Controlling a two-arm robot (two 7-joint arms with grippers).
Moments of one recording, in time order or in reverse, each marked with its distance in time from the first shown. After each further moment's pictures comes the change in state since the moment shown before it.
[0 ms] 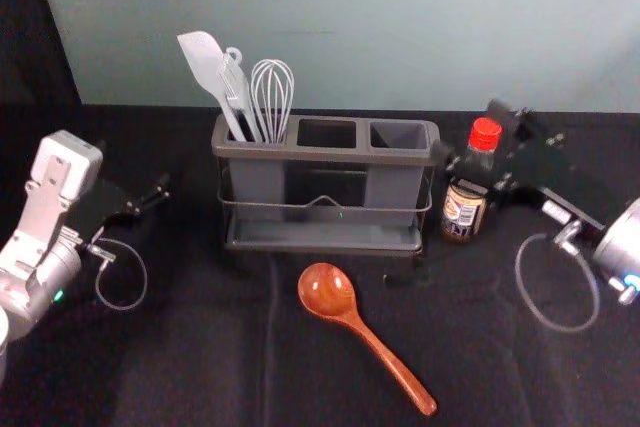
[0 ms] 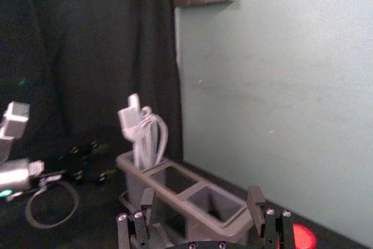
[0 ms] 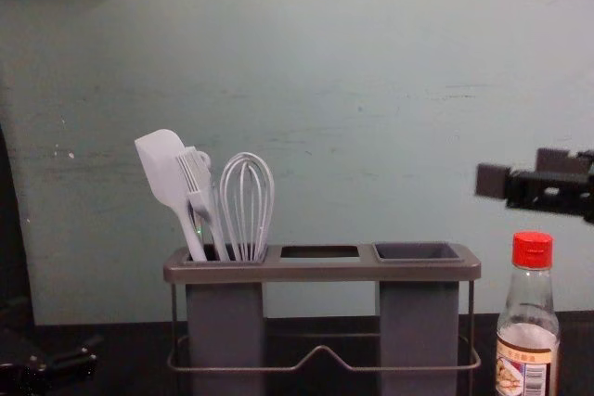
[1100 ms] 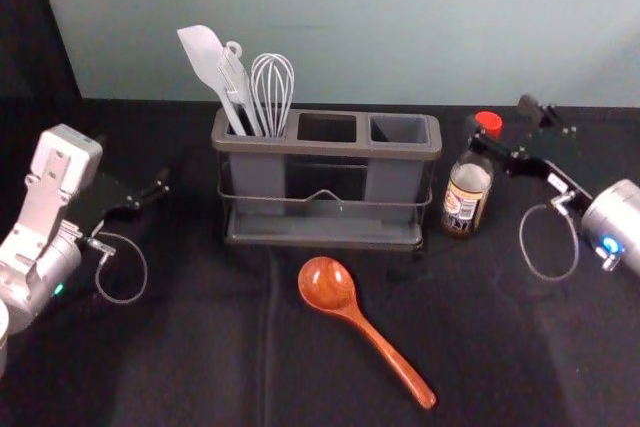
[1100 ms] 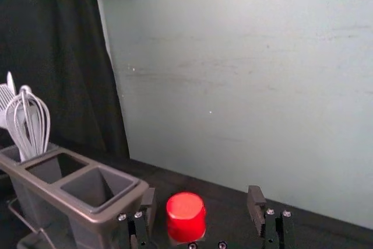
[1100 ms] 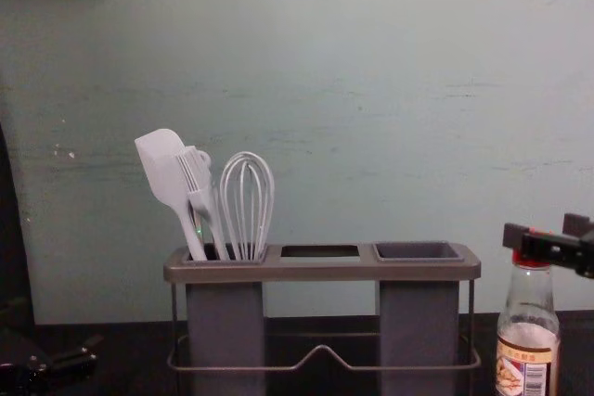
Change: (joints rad) left arm 0.000 0.000 0.000 0.000 0.000 0.000 0.000; right arm 0.185 -0.150 -0.008 0.419 -0.061 -0.118 -0.007
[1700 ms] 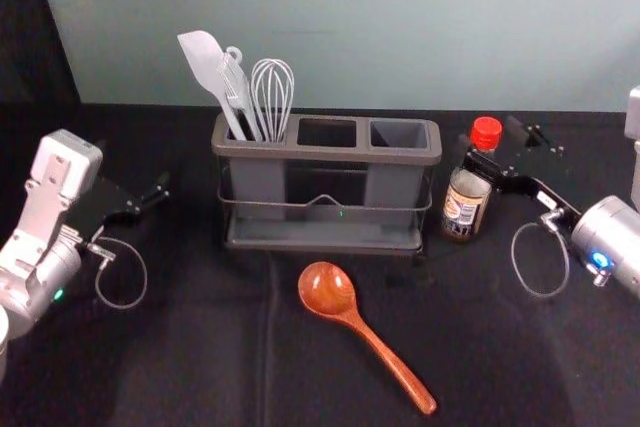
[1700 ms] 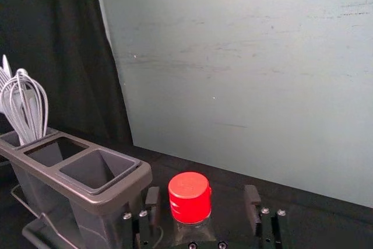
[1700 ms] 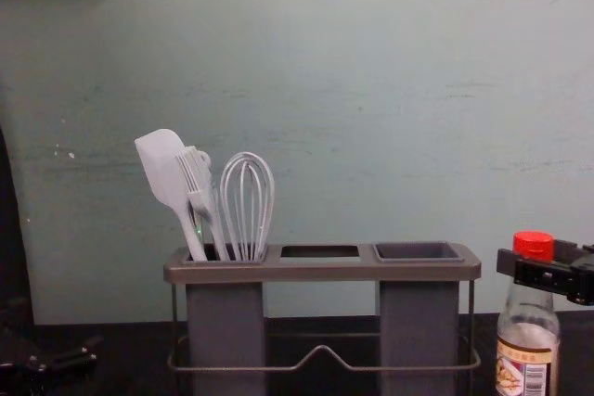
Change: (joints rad) left arm 0.000 0.000 0.000 0.000 0.000 0.000 0.000; right arm 0.008 -0.008 -0.018 0.036 0.001 0.016 0.008
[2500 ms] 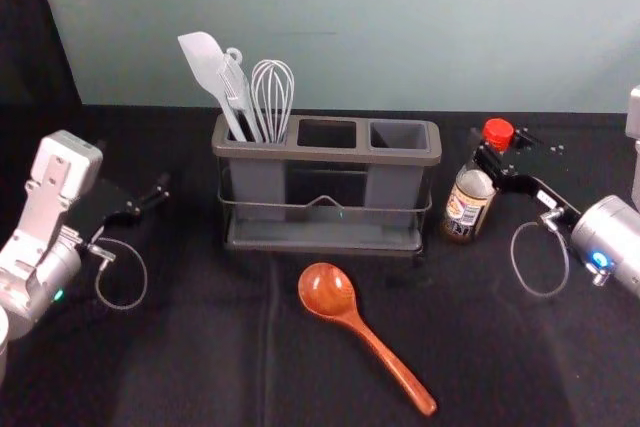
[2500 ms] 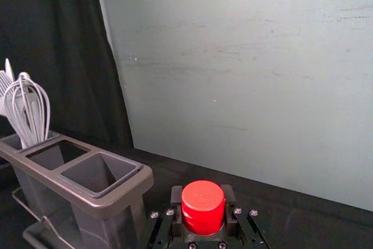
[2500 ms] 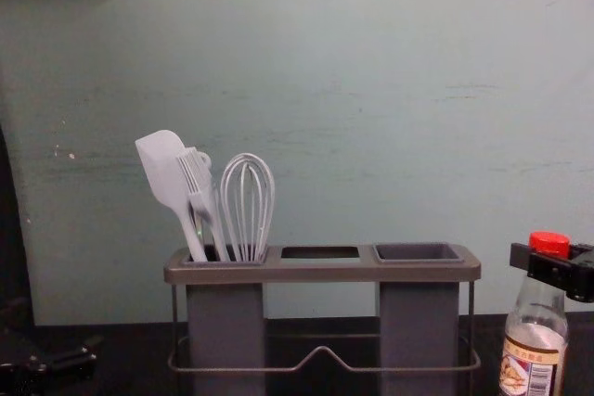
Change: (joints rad) left arm 0.000 0.000 0.000 0.000 0.000 0.000 0.000; right arm 0.001 -0.001 0.000 0.000 0.003 -0.004 0.001
